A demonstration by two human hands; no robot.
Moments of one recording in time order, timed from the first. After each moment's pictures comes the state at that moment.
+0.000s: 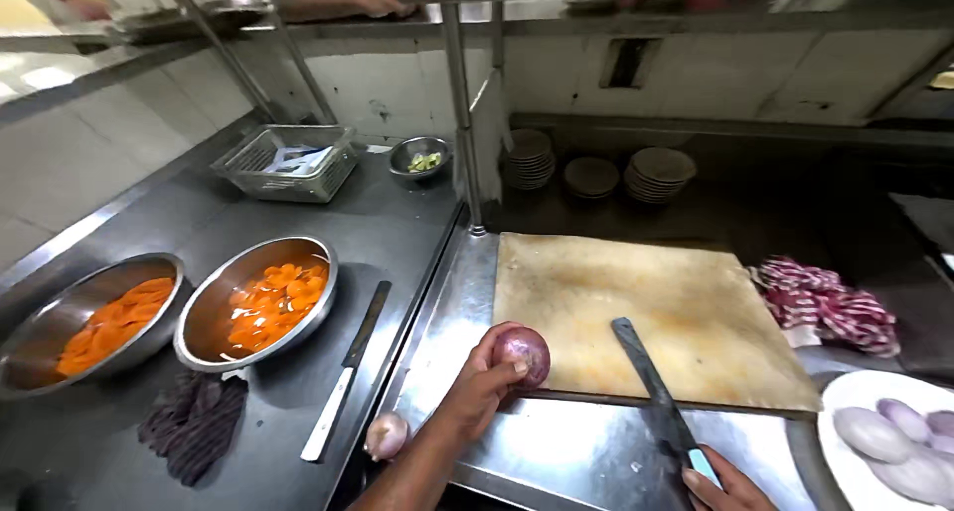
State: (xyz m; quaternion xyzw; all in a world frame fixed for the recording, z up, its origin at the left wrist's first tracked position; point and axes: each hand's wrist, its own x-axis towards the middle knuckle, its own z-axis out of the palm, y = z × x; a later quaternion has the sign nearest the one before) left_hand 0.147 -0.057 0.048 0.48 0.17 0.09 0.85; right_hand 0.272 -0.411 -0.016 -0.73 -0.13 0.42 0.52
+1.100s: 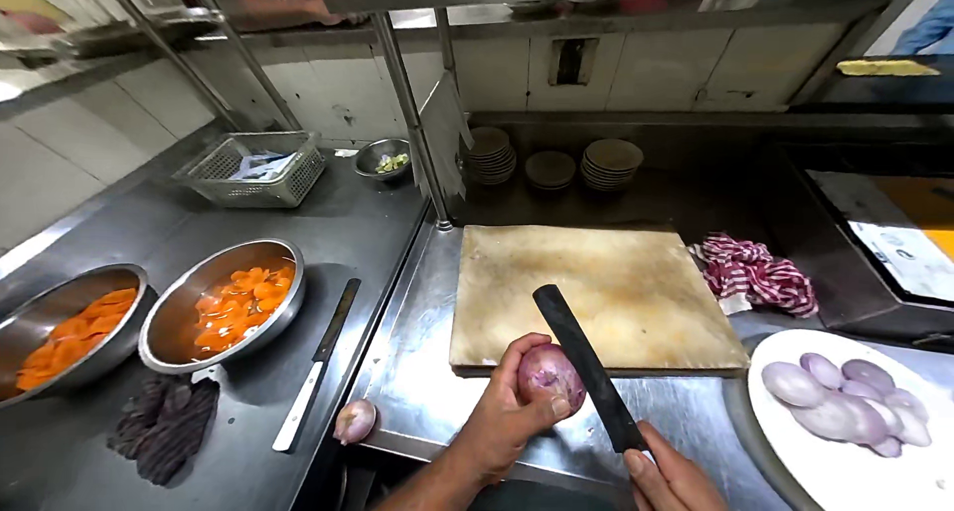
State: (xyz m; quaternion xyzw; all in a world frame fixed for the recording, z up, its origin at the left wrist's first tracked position) left_hand 0.147 -0.153 0.079 0.49 0.07 0.09 0.86; right_hand 0.219 -0.384 0.079 -0.78 -0.30 0.32 0.45
